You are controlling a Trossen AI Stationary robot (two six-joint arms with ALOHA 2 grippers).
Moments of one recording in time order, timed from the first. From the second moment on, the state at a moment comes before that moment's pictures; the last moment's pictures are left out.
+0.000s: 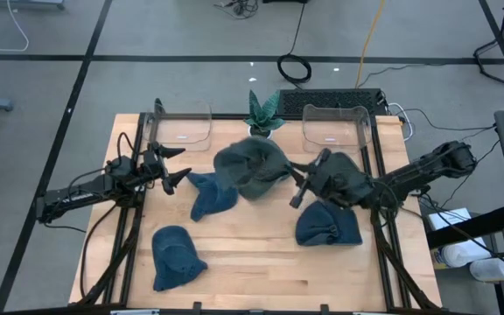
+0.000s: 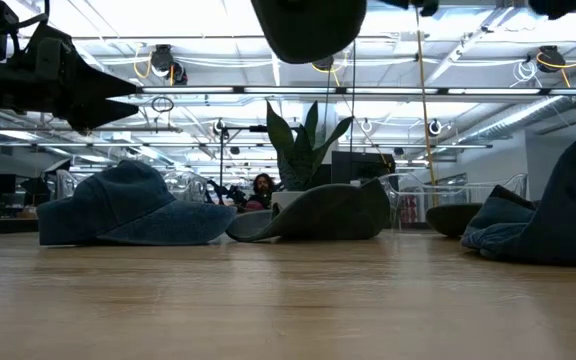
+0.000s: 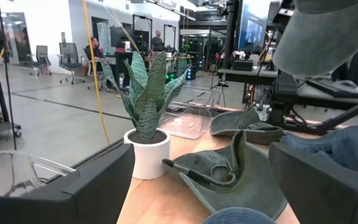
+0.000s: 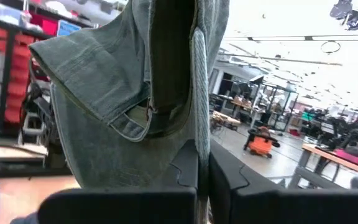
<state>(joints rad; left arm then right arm) 0.28 0.01 0.01 0.06 -0.08 -0.05 0.26 1.26 0.65 0.89 0.74 -0.41</state>
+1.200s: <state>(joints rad) 0.28 0.01 0.01 0.07 -0.08 -0.33 0.09 1.36 0.86 0.89 0.55 -0.50</state>
